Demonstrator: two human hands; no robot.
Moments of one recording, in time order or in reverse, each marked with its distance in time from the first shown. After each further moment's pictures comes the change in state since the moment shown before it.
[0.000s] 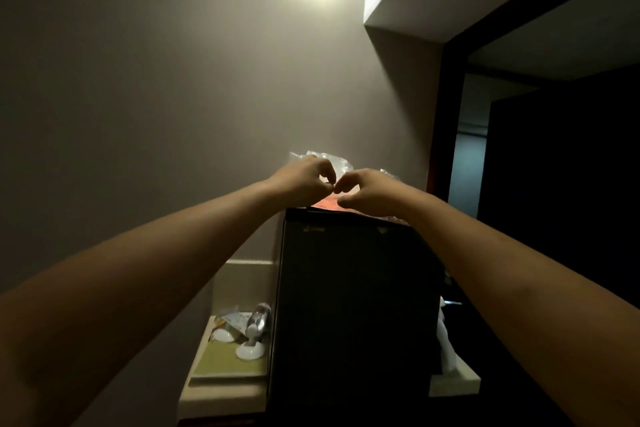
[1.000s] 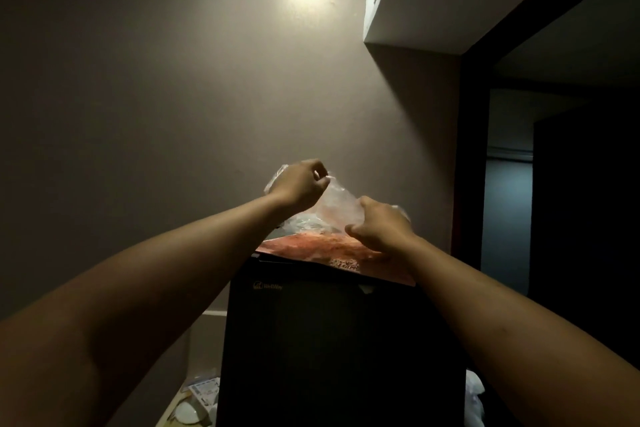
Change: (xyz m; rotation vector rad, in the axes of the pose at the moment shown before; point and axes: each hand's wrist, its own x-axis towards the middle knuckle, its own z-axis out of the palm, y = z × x) left_hand 0.177 -0.026 0.083 0.051 0.345 -0.139; right_hand 0.136 0.162 0.032 -0.157 0.295 0.068
